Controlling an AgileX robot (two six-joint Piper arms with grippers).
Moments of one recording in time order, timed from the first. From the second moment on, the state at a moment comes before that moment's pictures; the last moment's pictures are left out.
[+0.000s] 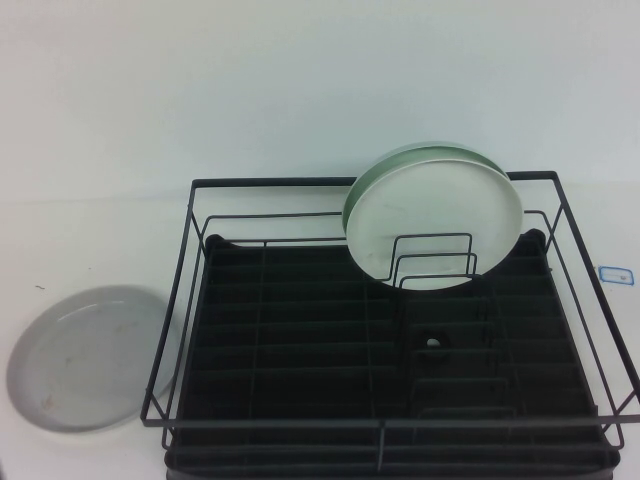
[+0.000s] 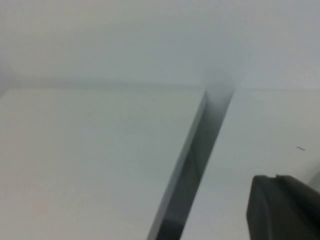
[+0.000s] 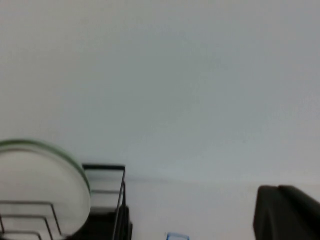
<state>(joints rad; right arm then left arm) -0.12 0.33 -0.54 0.24 0.43 -0.26 -0.03 0.45 -0.62 0.71 0.71 -0.48</state>
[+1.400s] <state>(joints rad) -0.06 0.66 -0.74 0.40 1.14 -0.40 0.27 1.33 -0.89 -0.36 0.67 0.37</state>
